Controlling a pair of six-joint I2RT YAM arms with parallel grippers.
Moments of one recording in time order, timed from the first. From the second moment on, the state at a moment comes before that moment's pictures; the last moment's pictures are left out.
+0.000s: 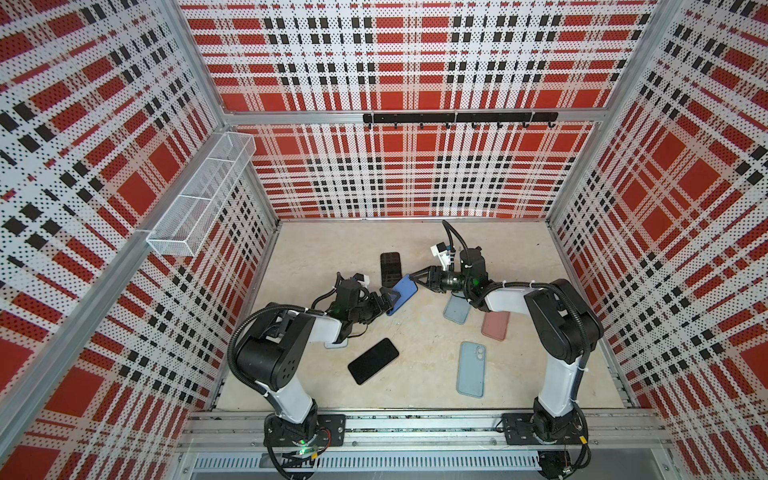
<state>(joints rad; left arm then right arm) -0.36 1.69 0.56 0.55 0.46 -0.92 0.46 1.92 0.99 0.58 -0.80 0.86</state>
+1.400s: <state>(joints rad) -0.34 1.76 0.51 0.79 0.44 -1.12 0.47 2.02 0.97 0.44 -0.55 0.80</state>
